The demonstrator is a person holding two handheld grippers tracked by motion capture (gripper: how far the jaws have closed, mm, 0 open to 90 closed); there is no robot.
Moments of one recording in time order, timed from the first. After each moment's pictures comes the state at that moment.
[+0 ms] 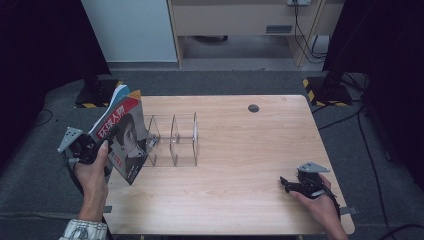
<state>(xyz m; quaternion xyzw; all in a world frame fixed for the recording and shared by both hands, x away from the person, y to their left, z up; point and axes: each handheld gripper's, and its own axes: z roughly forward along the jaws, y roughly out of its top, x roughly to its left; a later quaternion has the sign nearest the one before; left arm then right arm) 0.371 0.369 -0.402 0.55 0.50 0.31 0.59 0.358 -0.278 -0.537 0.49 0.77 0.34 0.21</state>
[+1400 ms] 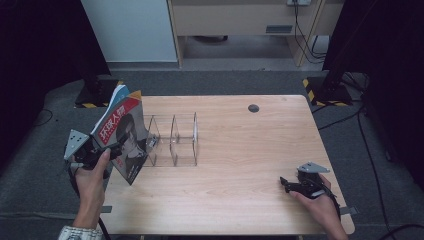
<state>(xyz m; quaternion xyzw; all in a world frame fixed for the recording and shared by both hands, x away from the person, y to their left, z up) 0.356 0.355 -0.397 0.59 0.46 0.36 0.56 0.357 -0.277 -0.537 0.49 0.77 0.34 0.21</state>
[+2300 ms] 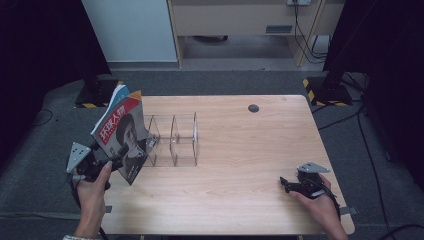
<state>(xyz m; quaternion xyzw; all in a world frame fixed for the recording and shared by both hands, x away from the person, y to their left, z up) 0.335 0.356 -0.427 0.59 0.47 0.35 0.56 0.357 -0.277 -0.537 0.49 0.77 0.34 0.21</state>
